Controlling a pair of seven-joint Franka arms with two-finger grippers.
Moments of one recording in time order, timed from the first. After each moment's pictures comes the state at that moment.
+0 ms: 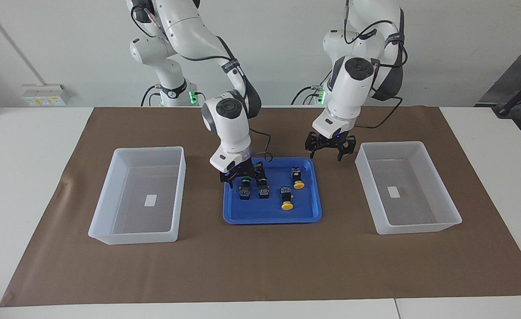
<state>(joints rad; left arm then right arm) -0.43 0.03 -0.02 -2.12 -0.02 2.29 -0.26 0.59 0.39 -0.08 -1.89 0.05 2.44 0.46</state>
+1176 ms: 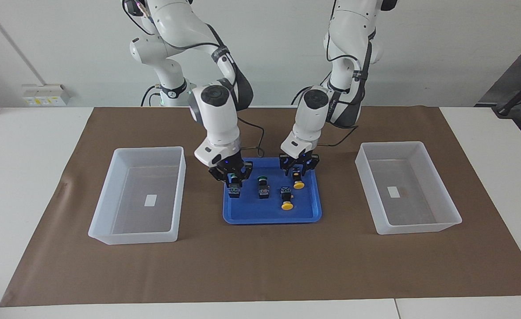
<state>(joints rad) -0.56 0.21 -0.02 -2.16 -0.02 2.50 -0.50 0.48 0.26 -0.09 -1.80 0.03 2.25 0.46</state>
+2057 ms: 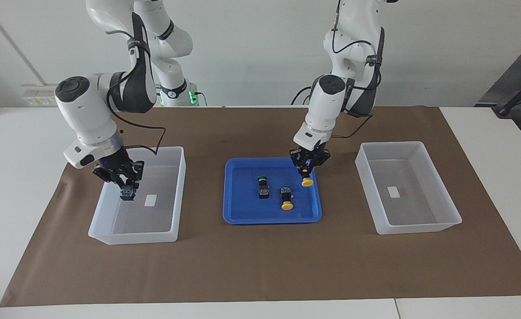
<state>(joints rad) -0.45 0.05 0.02 -2.12 -0.02 2.36 -0.48 0.03 0.23 -0.09 -1.91 0.03 2.27 -0.11</state>
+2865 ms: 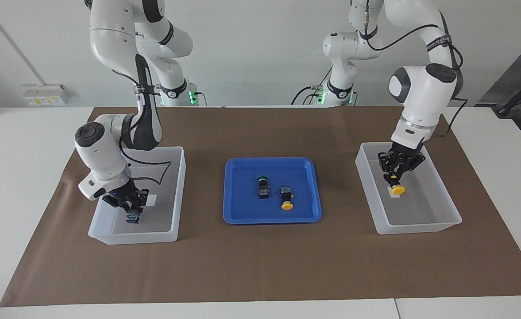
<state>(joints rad) -0.04 0.05 0.03 -2.05 -0.02 2.38 0.10 0.03 0.38 -0.09 -1.92 0.03 2.41 -0.09</state>
